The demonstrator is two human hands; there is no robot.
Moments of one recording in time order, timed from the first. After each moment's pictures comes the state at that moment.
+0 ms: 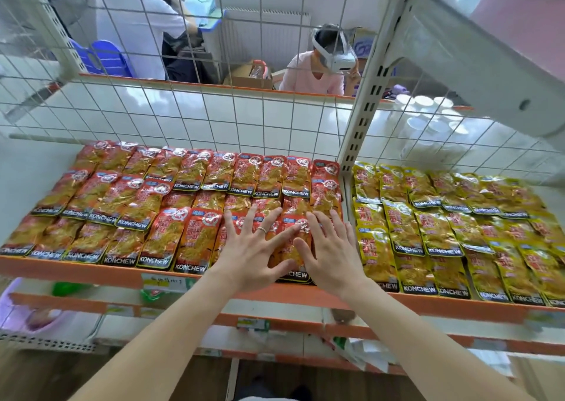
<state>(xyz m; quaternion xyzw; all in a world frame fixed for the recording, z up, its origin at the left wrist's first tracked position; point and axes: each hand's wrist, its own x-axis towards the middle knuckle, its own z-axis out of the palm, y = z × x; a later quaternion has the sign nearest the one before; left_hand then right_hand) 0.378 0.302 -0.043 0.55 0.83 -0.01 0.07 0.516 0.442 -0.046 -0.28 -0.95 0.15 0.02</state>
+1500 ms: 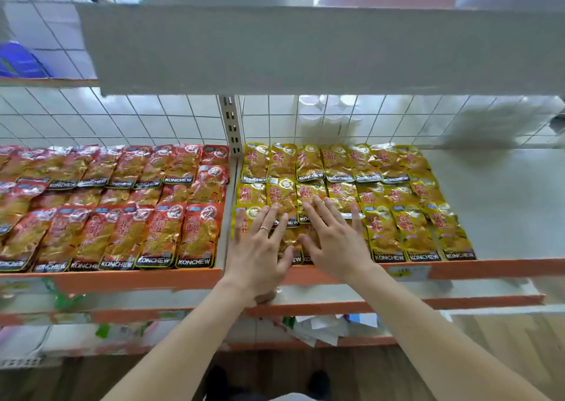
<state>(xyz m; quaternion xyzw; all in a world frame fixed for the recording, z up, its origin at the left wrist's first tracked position) 0.580 0.462 -0.058 0.54 0.84 0.04 -0.01 0.705 0.601 -0.055 -0.29 -0.95 0.08 0.04</state>
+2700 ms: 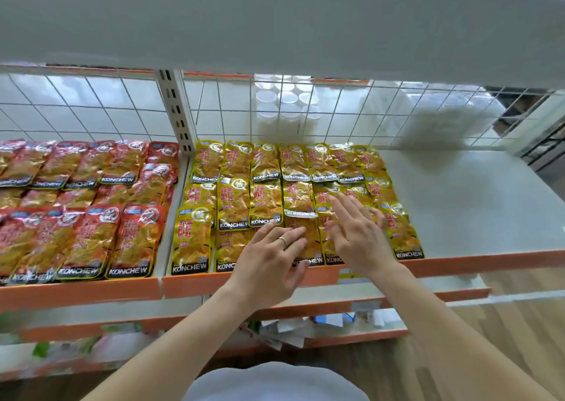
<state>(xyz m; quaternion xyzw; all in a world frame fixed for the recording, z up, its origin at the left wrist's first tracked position) 0.648 0.523 -0.072 0.67 0.72 0.18 -0.08 0.793 0.683 -0.047 -0.37 -0.92 0.11 0.07</state>
